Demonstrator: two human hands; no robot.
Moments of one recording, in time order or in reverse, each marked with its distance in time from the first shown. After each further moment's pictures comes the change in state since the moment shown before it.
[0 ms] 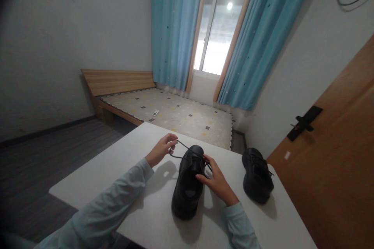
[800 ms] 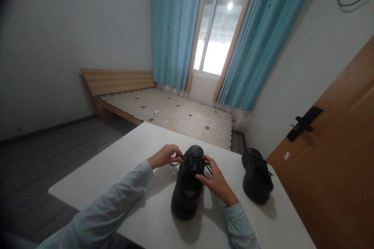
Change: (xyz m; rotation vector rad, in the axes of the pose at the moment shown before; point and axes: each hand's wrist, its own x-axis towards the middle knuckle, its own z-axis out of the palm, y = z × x) left_hand 0.002 -0.006 -0.007 0.988 -0.391 0.378; right_hand 0.002 -0.005 0.000 -0.015 0.001 0.002
